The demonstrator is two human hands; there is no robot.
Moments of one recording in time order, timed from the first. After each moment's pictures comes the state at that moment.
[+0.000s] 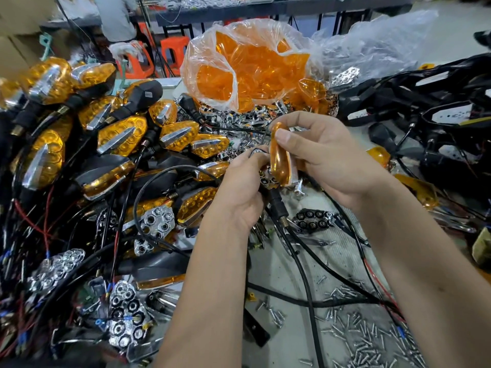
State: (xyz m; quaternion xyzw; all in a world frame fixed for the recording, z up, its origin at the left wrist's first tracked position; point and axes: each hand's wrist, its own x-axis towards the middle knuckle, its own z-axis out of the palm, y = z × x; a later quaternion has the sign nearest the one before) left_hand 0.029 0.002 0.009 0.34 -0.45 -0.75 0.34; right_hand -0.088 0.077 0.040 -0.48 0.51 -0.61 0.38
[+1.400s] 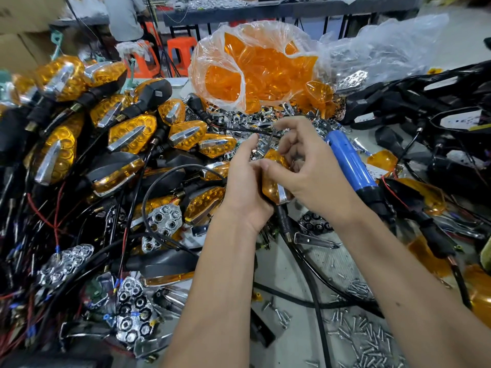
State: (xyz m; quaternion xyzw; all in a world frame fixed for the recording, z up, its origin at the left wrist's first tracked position) left_hand 0.039 0.004 0.005 0.25 -0.34 -0.86 0.30; right_hand -0.072 0.063 0.005 -0.57 0.59 -0.55 0.14
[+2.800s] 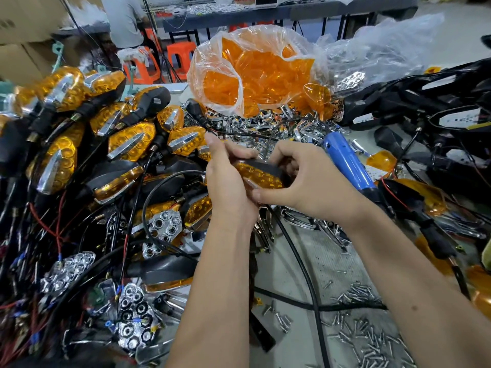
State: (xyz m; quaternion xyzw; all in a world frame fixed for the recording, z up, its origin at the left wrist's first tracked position) left_hand 0.038 -0.003 0.009 0.29 -0.34 -0.70 0.55; right_hand -0.072 0.073 0.021 -0.61 0.61 -0.46 0.20
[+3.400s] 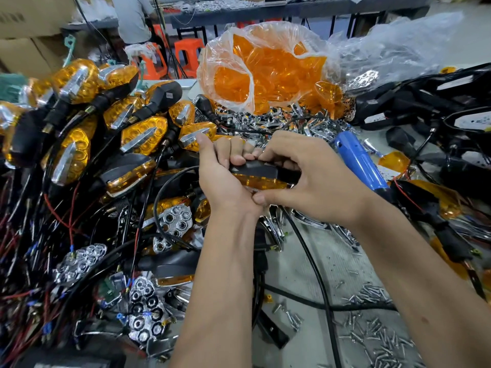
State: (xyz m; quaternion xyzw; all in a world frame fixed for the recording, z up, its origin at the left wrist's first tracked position) left_hand 0.054 -0.002 0.020 0.13 -0.18 -0.78 0.58; right_hand -0.058 0.069 0.037 -0.73 0.57 -0.38 0.07
